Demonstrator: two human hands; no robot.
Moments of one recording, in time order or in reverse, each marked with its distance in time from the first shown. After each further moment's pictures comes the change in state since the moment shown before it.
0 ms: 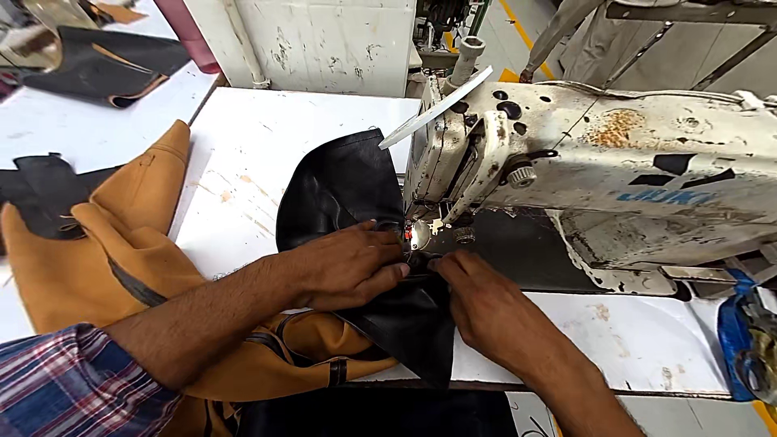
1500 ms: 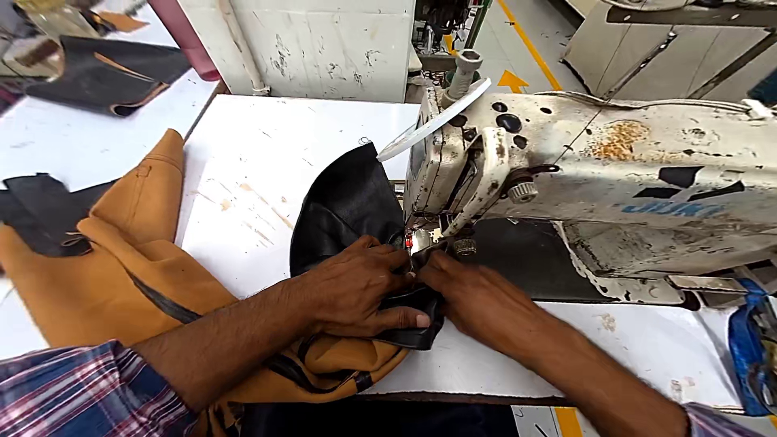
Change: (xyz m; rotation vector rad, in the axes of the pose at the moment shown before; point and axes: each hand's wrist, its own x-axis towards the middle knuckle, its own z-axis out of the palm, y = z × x) left_hand 0.007 0.005 0.022 0.133 0.087 0.072; right_hand 0.031 0.005 -0.010 0.005 -0.157 -0.172
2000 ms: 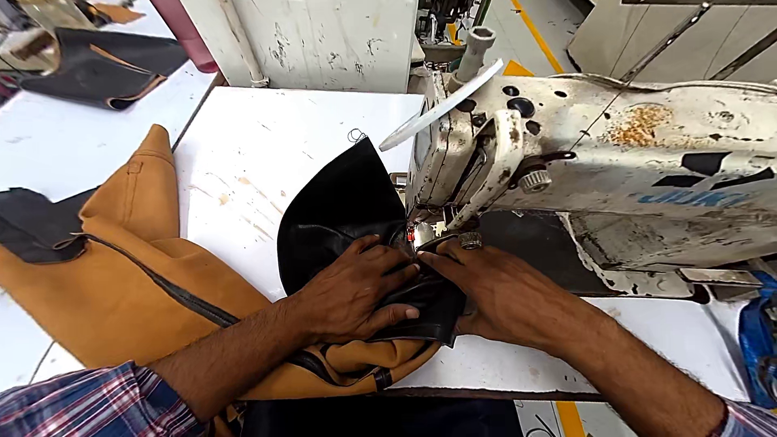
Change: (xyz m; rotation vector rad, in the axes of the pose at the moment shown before) left_hand -0.014 0.001 0.035 -0.014 0.182 -0.031; right_hand -0.013 0.023 -0.003 -0.142 -0.149 0.005
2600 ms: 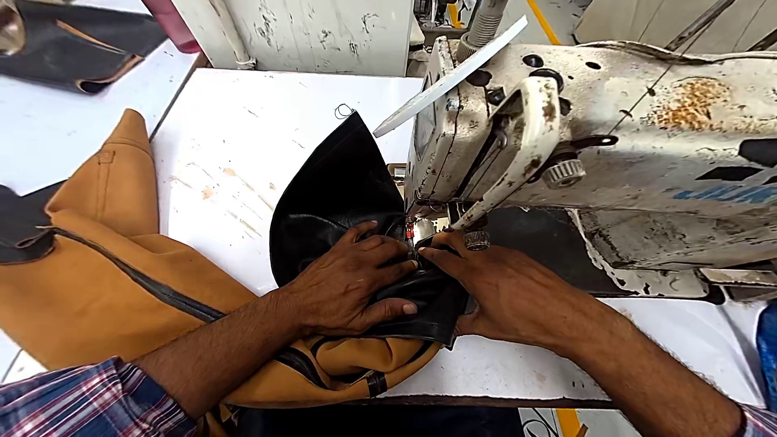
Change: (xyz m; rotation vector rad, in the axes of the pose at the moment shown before) left_hand 0.004 -0.015 0.004 -0.005 0.058 0.054; right_hand 0.006 0.005 0.000 0.026 -0.012 0.004
